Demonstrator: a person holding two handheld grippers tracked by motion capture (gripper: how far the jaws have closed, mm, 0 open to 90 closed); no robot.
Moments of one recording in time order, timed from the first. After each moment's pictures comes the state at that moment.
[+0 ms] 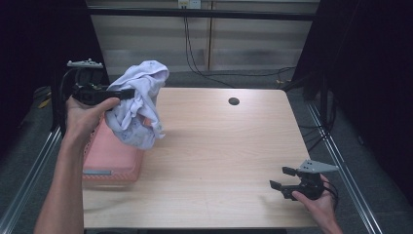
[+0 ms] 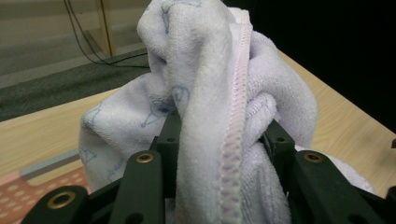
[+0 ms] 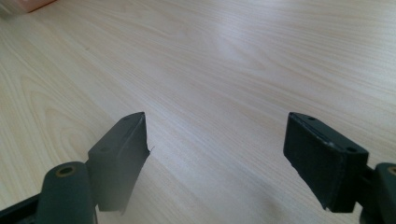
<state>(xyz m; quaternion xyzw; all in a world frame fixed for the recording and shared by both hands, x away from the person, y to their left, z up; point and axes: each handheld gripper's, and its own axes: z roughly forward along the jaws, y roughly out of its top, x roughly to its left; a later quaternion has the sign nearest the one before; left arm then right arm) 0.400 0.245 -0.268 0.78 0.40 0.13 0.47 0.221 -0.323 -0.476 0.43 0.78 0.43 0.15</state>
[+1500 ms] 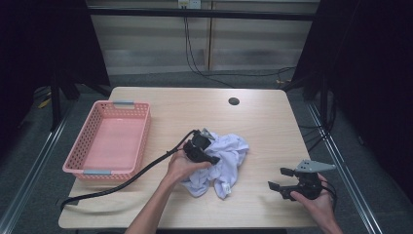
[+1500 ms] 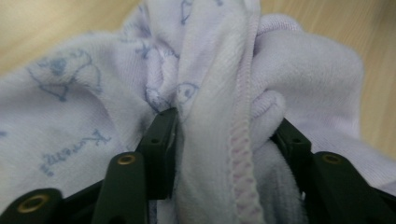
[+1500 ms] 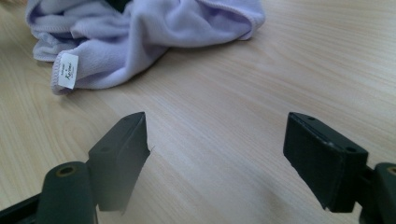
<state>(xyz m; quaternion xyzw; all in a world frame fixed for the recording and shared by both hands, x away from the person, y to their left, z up) 0.364 0.018 -0.475 0.91 0.23 0.02 0.34 0.224 -0.319 -0.479 0.42 0.79 0.42 0.13</state>
